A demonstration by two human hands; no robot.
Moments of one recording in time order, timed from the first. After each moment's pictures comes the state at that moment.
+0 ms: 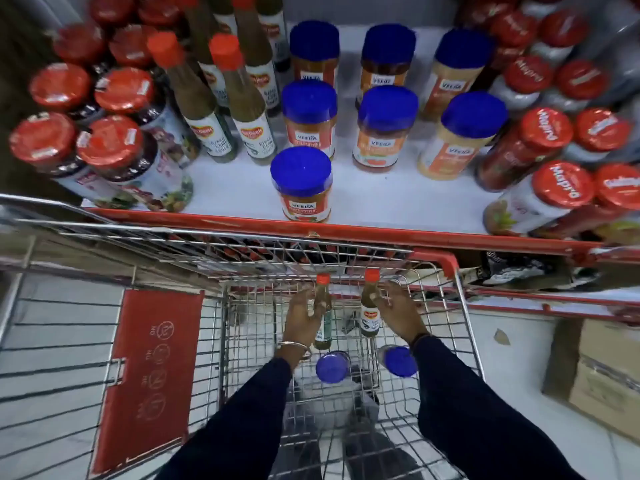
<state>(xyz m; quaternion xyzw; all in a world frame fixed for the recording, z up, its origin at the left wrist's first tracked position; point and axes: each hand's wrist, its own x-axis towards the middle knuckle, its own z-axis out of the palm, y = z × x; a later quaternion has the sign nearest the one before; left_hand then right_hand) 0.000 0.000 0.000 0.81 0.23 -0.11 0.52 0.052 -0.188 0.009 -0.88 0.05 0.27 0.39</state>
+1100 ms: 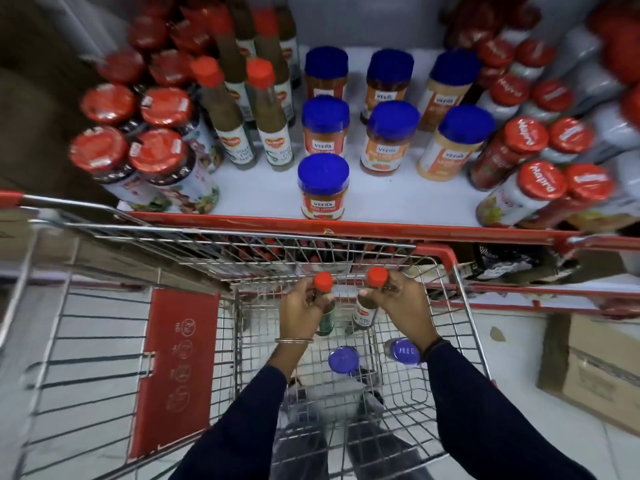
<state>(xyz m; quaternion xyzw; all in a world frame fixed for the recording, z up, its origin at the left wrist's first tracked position) -0.014 0.023 0.087 0.80 0.21 -0.02 0.57 0.022 -0.156 0.108 -0.84 0.04 0.16 0.52</state>
